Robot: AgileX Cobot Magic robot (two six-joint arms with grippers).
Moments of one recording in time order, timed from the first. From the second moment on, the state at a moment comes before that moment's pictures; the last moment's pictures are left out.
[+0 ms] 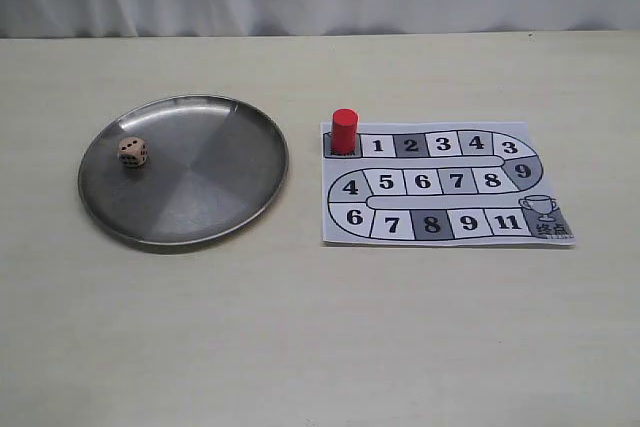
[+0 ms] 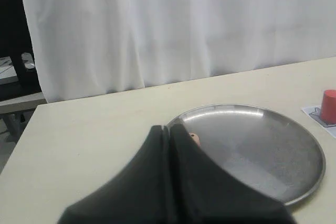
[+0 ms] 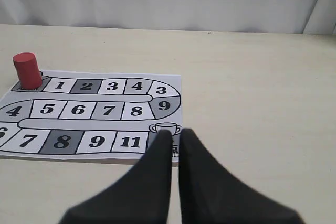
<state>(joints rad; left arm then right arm) 0.01 0.00 0.00 0.15 0.18 -0.10 -0.05 0.00 0.00 -0.03 0.34 -0.01</state>
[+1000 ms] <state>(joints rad) 0.01 0.00 0.00 0.15 0.18 -0.10 -0.05 0.00 0.00 -0.02 0.34 -0.01</state>
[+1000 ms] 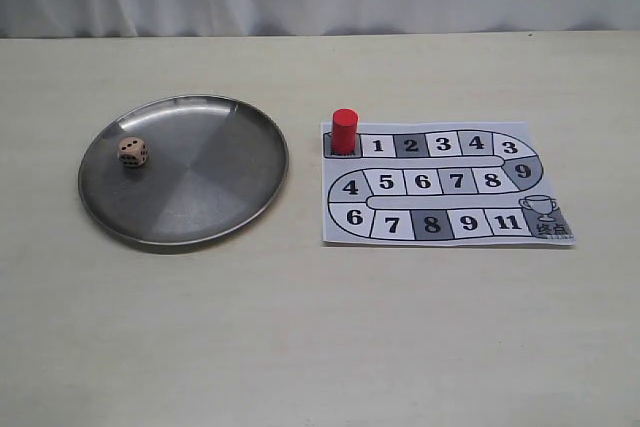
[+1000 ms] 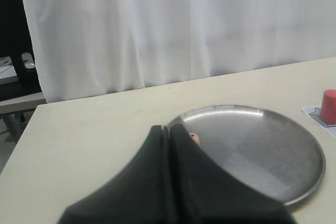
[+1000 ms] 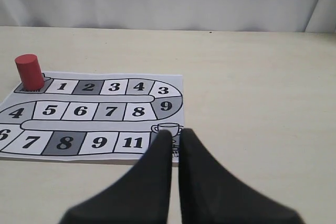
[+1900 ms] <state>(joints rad) 0.01 0.00 0.00 0.15 0.18 -0.10 -0.05 0.25 -0.11 -0.15 -0.28 0.39</state>
